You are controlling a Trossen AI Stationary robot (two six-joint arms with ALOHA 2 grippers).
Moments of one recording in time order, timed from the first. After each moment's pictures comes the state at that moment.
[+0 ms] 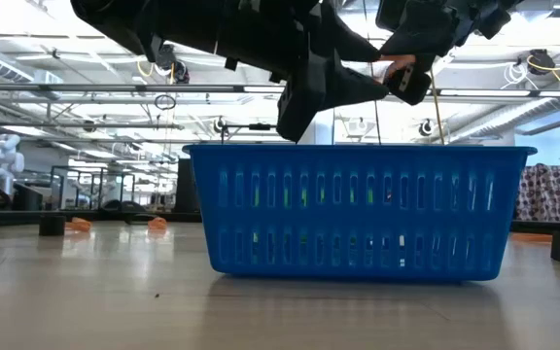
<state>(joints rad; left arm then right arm) -0.31 1.96 1.07 0.76 -0.55 1.06 -0.16 1.17 0.86 -0.31 -0.52 0.36</state>
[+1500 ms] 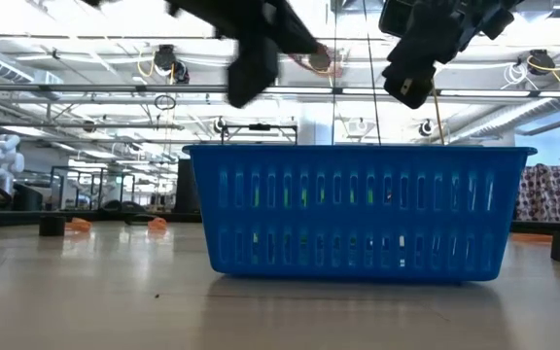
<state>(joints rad) -0.46 1.88 1.07 0.69 -1.14 1.21 -0.16 1.17 0.86 -0.37 -0.48 0.25</state>
